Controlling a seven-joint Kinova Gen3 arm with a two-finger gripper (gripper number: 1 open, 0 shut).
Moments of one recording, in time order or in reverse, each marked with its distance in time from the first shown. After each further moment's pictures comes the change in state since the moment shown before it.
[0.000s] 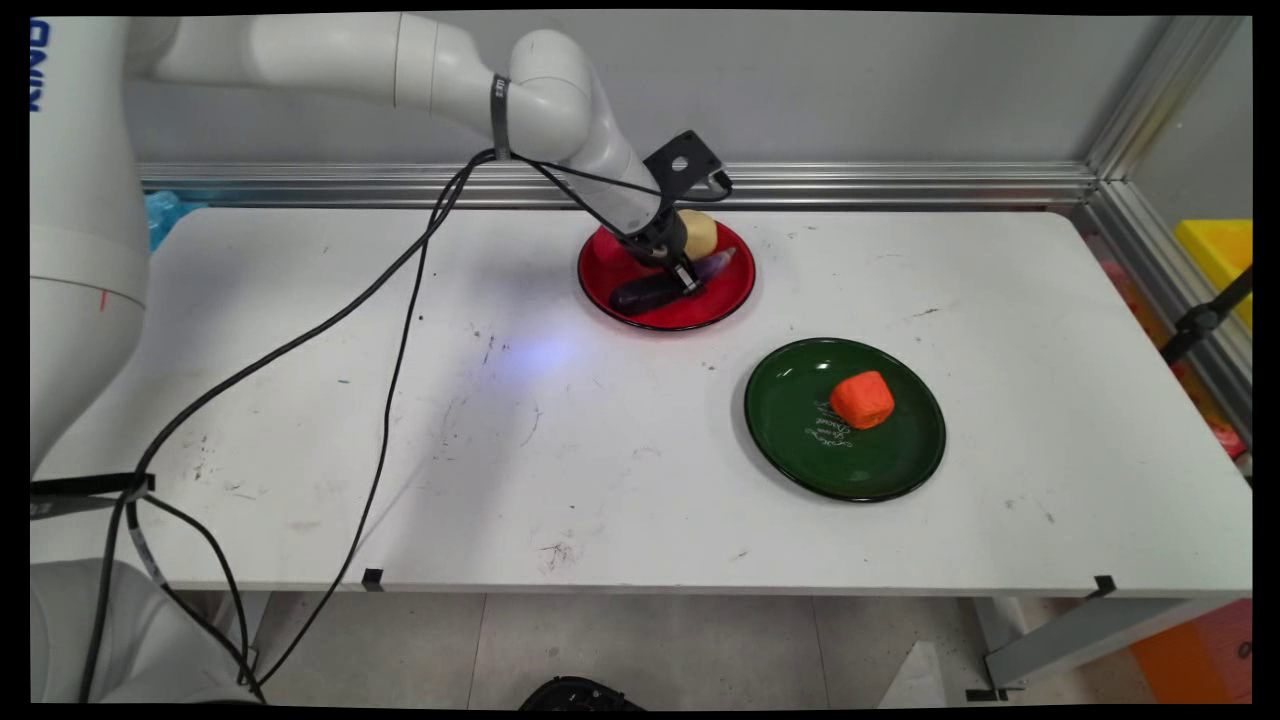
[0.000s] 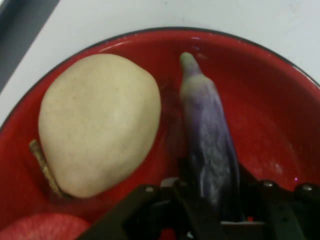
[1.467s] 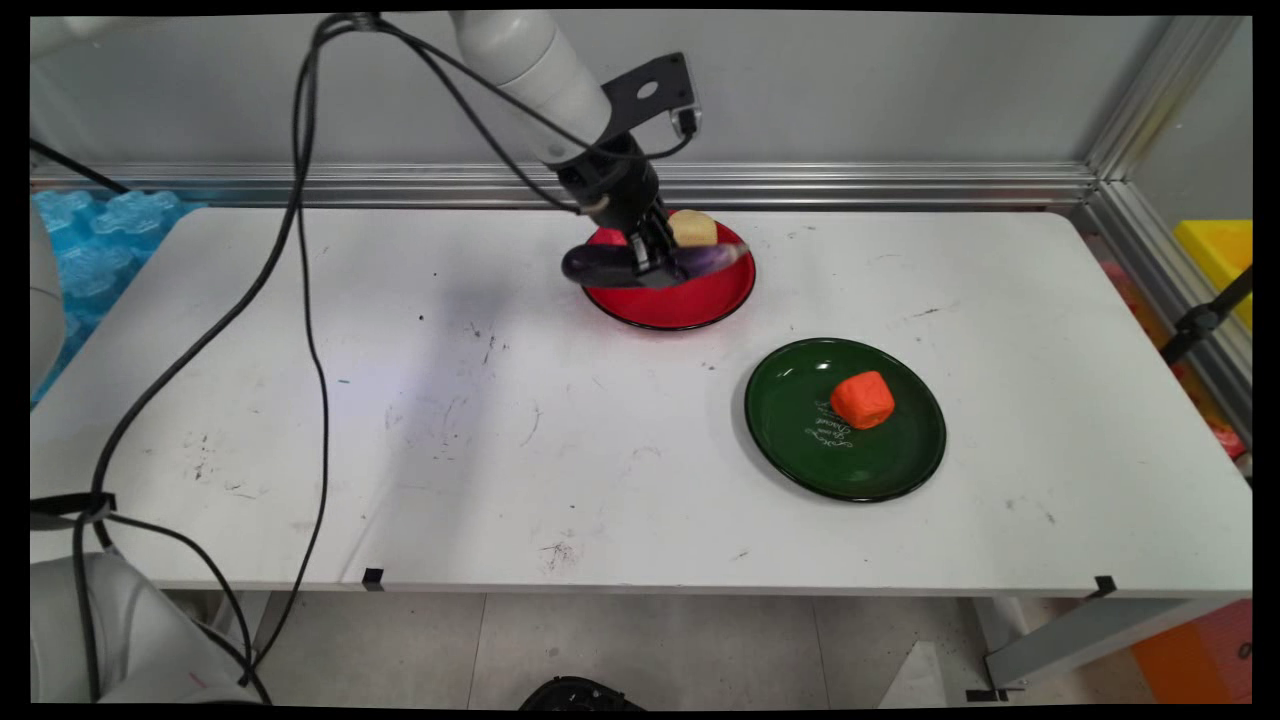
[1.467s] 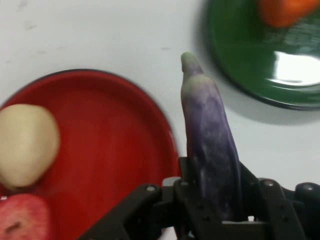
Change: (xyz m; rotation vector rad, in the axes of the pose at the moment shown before) arm -0.002 0.029 -0.164 -0.192 0.028 0.361
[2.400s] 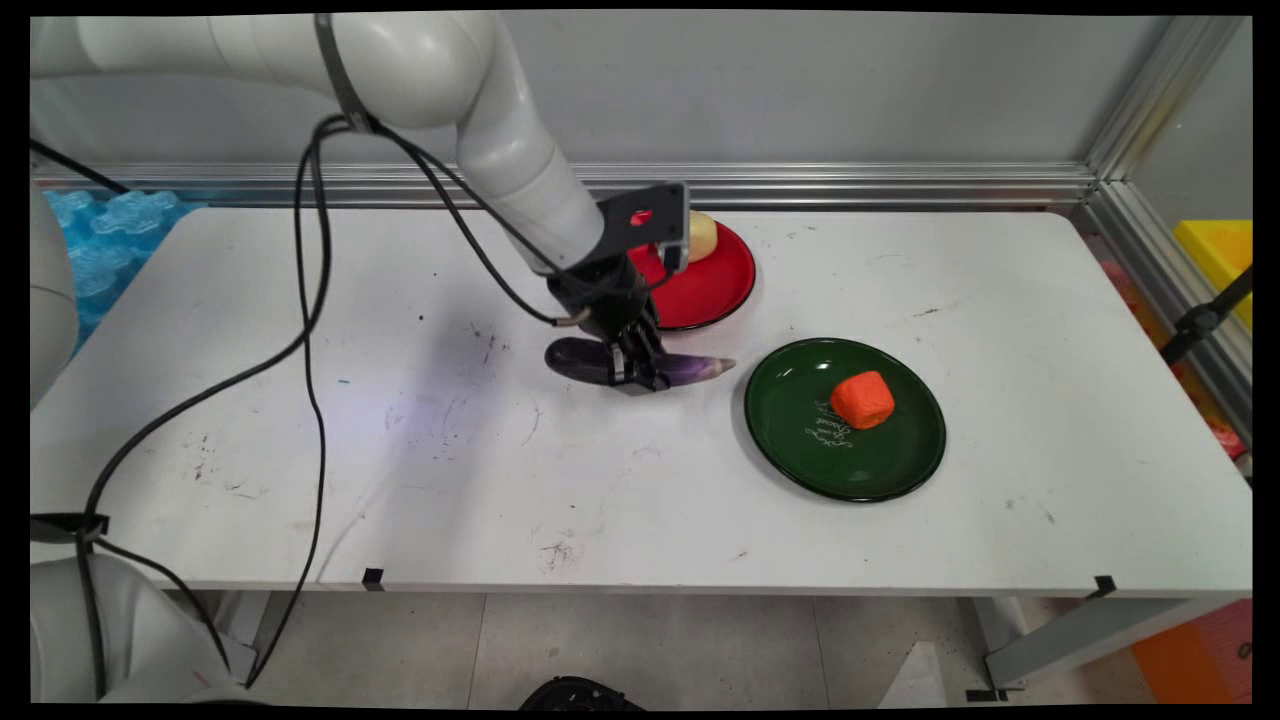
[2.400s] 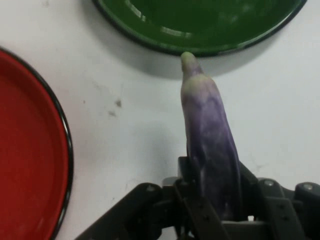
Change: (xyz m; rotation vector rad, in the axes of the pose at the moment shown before) arm -0.031 0.064 0.047 -0.107 -0.067 0.102
